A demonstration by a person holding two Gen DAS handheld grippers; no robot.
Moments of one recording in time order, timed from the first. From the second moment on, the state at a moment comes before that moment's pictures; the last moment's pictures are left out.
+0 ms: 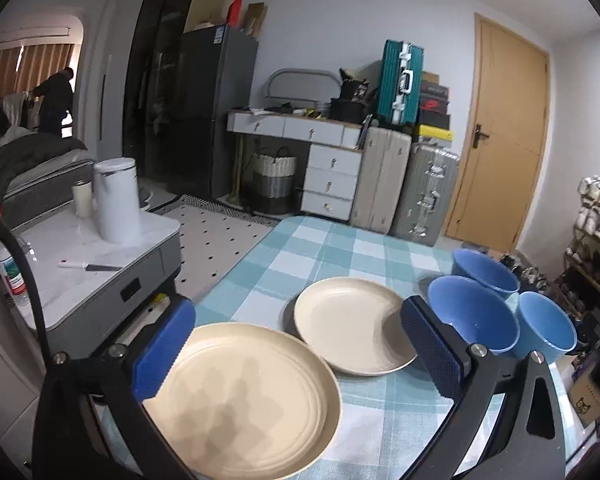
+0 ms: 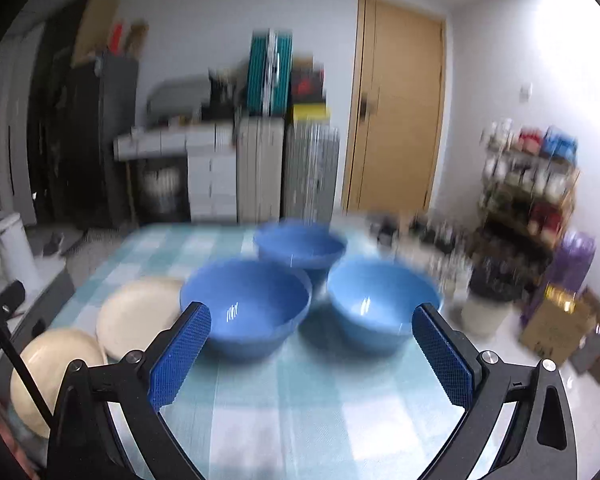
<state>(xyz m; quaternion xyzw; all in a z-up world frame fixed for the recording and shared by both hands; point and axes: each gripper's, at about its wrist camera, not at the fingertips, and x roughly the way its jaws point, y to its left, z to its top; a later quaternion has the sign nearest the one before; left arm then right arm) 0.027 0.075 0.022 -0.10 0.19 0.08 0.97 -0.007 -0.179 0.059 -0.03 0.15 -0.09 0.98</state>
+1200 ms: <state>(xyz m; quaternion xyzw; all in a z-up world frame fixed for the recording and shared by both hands) 0.060 0.100 0.011 -0.05 0.34 0.13 0.93 0.017 -0.185 0.013 0.08 0.18 0.10 0.97</state>
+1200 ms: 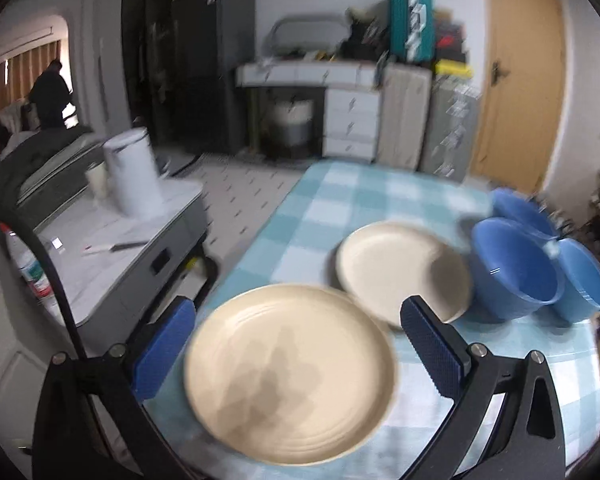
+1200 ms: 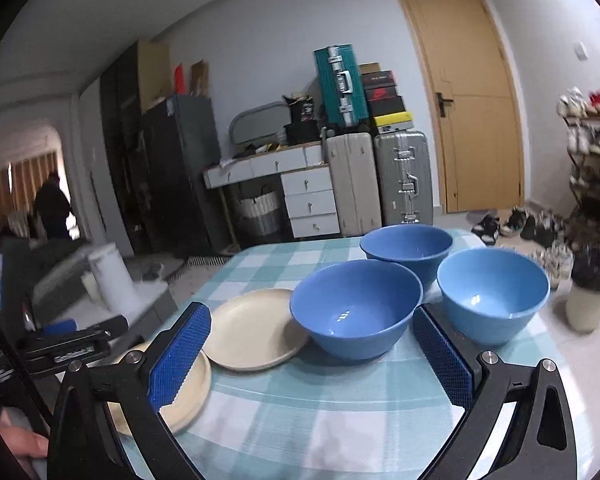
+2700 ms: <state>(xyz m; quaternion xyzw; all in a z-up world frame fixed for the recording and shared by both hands) 0.321 0.109 -0.086 0.00 0.63 -0.06 0.78 0.079 -0.115 -0.055 0.28 0.29 0.04 0.91</state>
